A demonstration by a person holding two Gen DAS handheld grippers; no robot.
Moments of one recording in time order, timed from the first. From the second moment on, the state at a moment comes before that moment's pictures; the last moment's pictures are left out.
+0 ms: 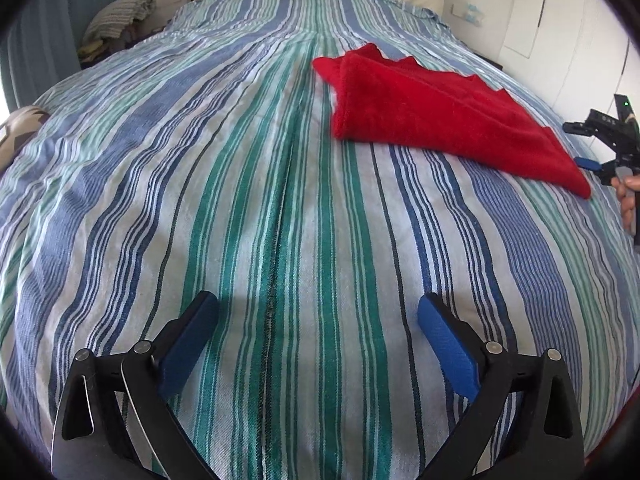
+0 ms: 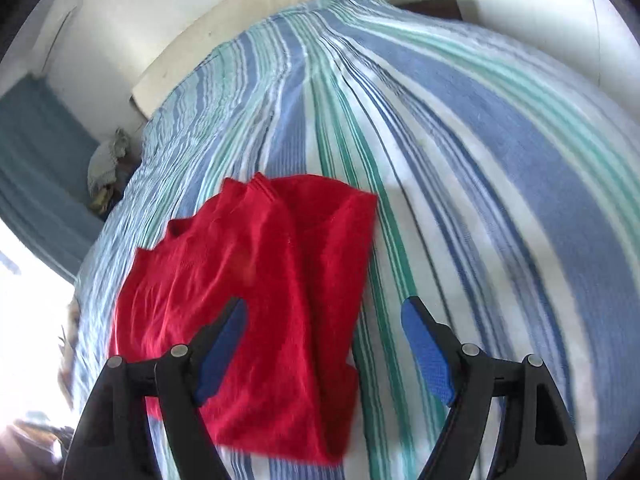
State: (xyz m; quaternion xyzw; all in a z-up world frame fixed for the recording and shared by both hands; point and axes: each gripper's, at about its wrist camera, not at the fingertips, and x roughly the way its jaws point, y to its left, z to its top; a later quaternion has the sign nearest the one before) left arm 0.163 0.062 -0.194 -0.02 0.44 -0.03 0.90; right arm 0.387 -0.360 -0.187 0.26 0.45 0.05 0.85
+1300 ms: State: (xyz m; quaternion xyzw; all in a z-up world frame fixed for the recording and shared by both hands) left arm 0.163 0.060 -0.199 -0.02 0.44 -0.04 0.90; right arm 0.419 -0.030 -0.138 -0.04 0.49 0.27 0.83
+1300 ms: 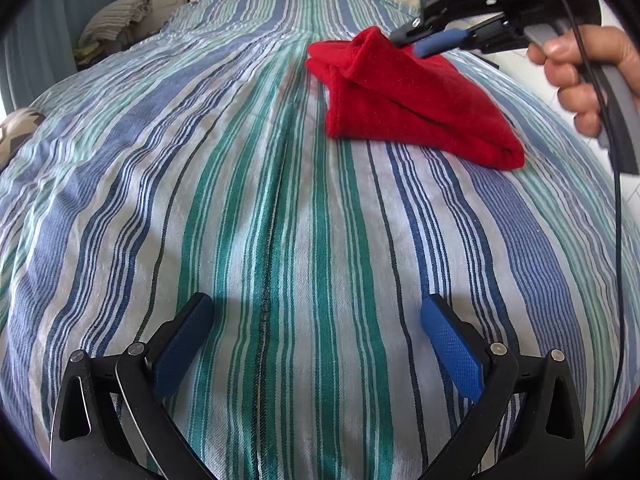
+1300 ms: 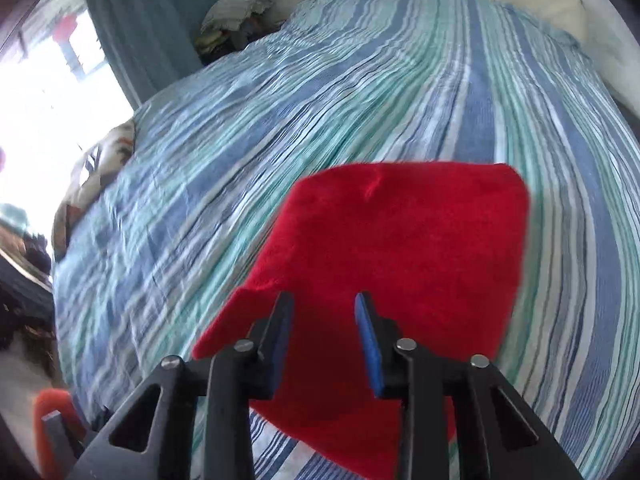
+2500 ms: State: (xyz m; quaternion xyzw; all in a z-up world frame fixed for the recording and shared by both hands) left arm 0.345 0.073 -0.135 -0.13 0.46 -0.10 0.87; right arm 0.392 -0.201 -0.151 0.17 0.46 0.18 0.85
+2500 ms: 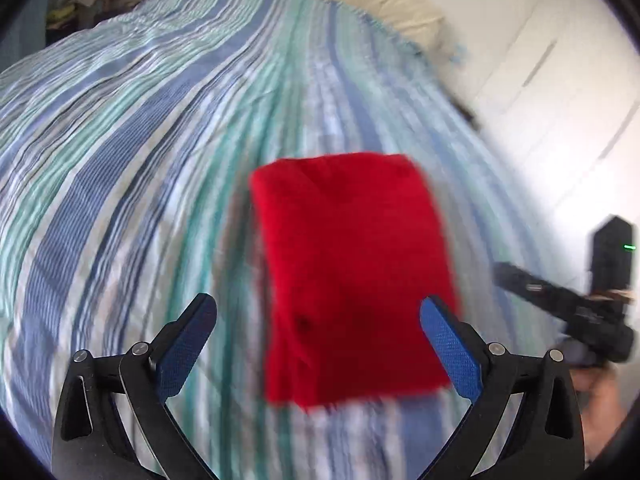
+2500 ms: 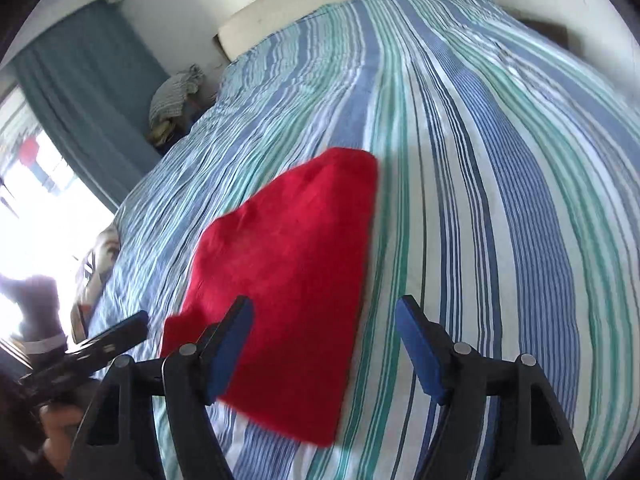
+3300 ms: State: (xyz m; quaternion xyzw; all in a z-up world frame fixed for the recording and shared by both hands) left arm 0.367 0.096 -0.052 -0.17 0.41 -0.17 0.88; right arm 0.408 -0.119 -0.050 0.12 0.35 0.27 0.89
